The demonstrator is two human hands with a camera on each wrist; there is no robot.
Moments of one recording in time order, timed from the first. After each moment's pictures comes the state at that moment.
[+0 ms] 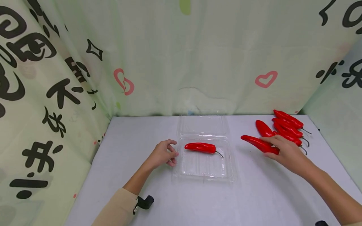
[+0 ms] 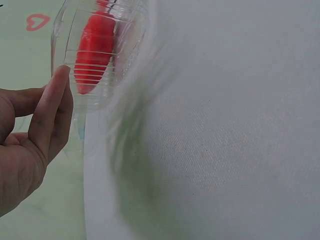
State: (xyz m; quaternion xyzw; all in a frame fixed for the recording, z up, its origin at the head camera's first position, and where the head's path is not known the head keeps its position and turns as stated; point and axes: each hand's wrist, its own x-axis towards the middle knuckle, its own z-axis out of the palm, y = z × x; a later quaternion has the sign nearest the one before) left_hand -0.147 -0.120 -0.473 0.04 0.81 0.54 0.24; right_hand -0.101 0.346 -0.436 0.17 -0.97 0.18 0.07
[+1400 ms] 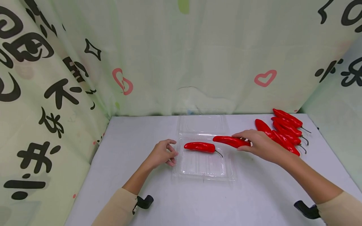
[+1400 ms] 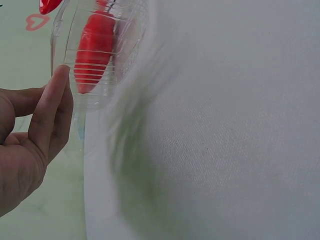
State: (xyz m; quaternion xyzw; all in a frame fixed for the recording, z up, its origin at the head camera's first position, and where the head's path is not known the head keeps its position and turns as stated) left_hand -0.147 -0.118 -0.470 0.03 0.82 0.53 0.24; right_hand -0.129 0.270 -0.405 0.22 -0.95 0.22 -0.04
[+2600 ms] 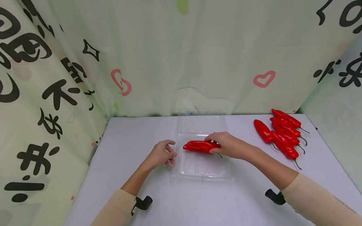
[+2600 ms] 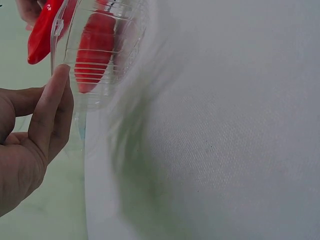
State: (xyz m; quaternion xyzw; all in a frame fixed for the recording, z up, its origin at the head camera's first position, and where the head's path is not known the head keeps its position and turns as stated) left_hand -0.148 -0.120 -0.472 0.04 0.81 0.53 0.24; right_hand -0.156 0.188 -0.417 0.29 -0.92 0.24 -0.15
